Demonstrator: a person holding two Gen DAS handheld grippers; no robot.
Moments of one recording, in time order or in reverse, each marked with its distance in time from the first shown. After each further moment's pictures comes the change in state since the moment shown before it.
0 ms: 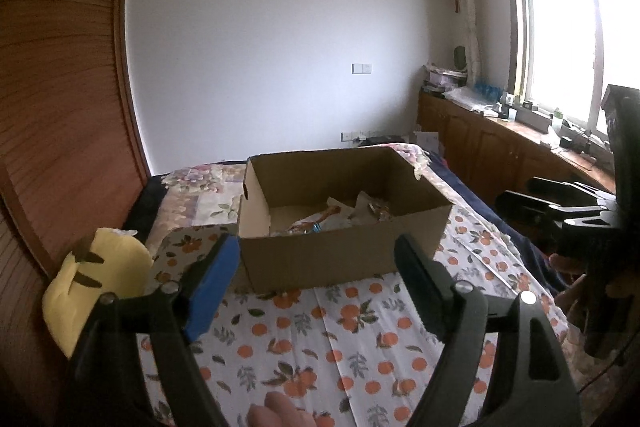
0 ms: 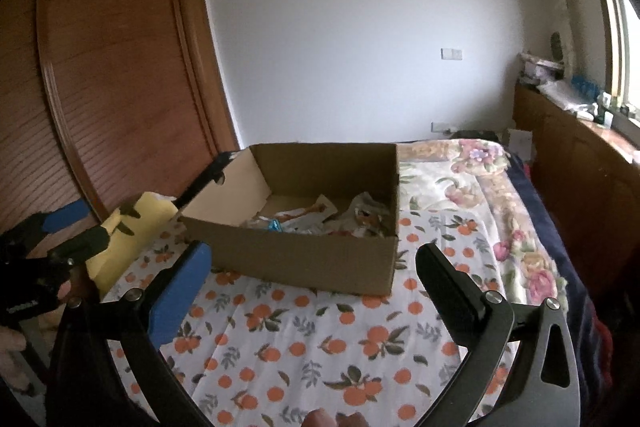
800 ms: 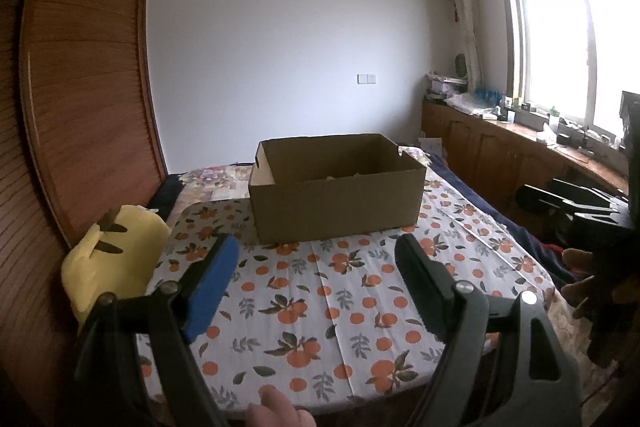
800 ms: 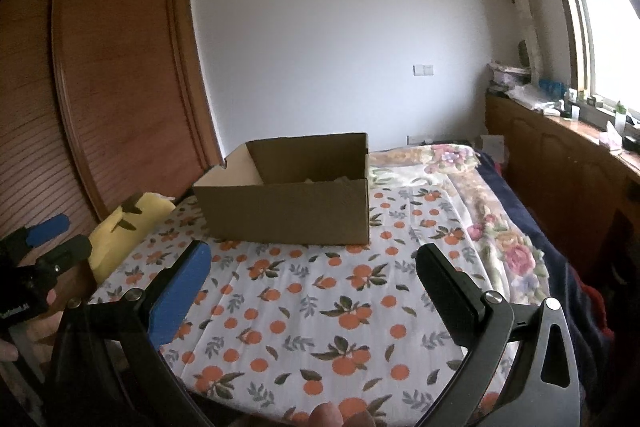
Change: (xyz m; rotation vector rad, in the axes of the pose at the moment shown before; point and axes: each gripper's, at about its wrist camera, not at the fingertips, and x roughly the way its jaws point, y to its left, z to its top) left arm -0.088 -0.025 -0.083 0.001 -0.062 0.049; right arm -0.089 0.011 -0.083 0.040 -0.110 -0.065
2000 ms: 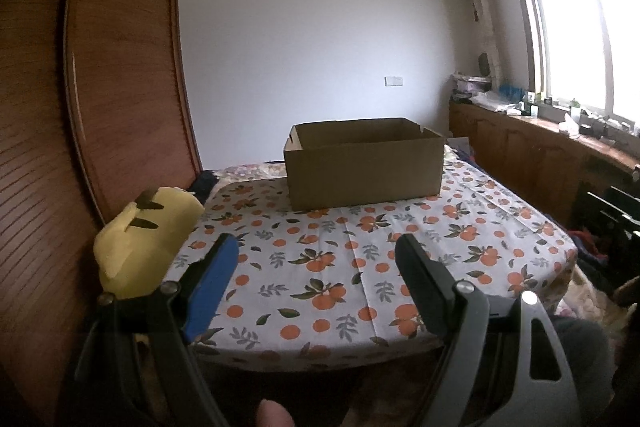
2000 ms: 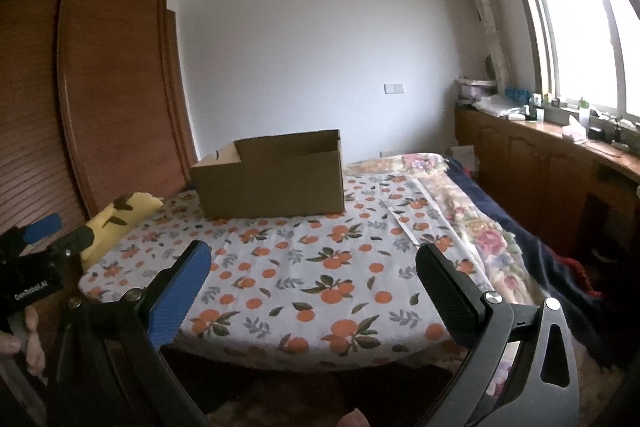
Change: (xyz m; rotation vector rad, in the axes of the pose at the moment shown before) left arm -0.037 -0.009 -0.074 0.017 -0.032 0.132; right arm -0.068 0.015 -0.087 0.027 -0.085 -0.095
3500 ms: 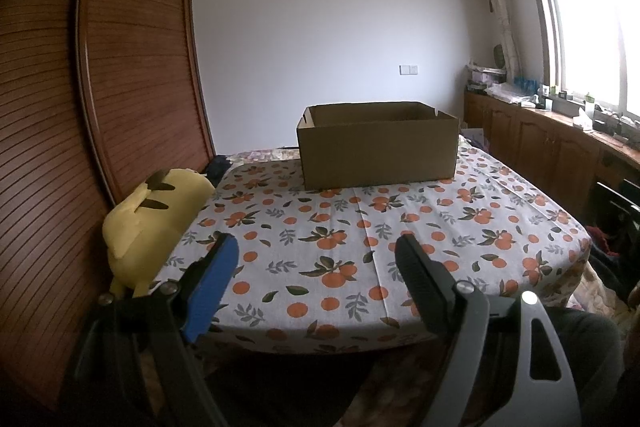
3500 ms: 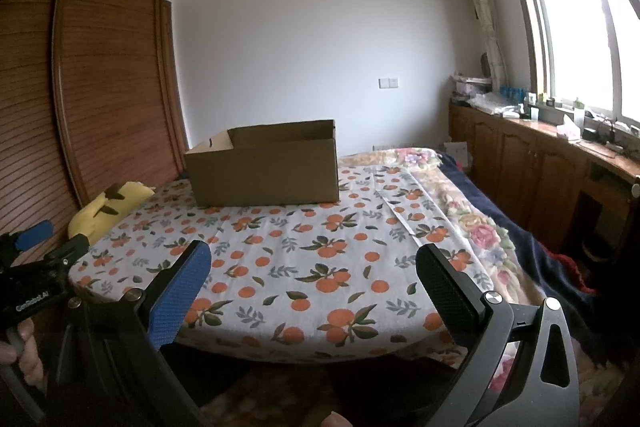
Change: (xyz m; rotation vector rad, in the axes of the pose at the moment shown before) left arm 0.005 -0.001 -0.023 -0.027 0.040 0.052; right arm 0.005 0.001 -0.010 -0.019 0.018 -0.027
